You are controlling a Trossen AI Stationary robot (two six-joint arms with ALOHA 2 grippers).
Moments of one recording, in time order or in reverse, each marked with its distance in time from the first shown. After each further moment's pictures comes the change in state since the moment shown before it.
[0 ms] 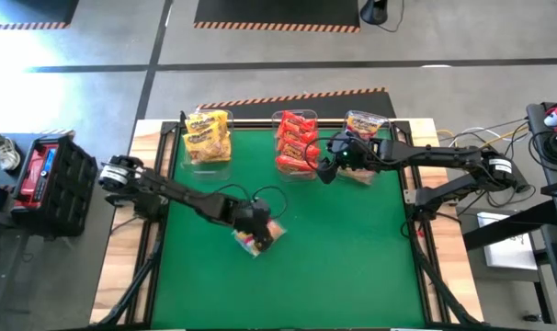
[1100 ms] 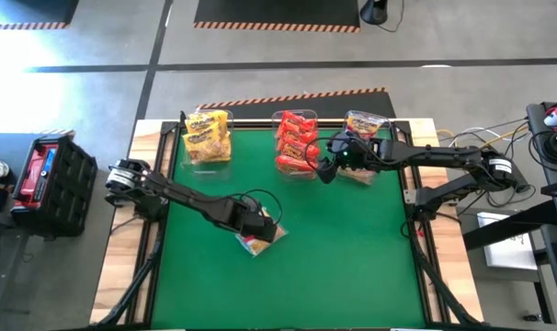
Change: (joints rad) left arm -0.045 0.064 0.198 -0.414 -0.042 -0.659; right arm 0.000 0.000 0.000 0.006 0.000 0.000
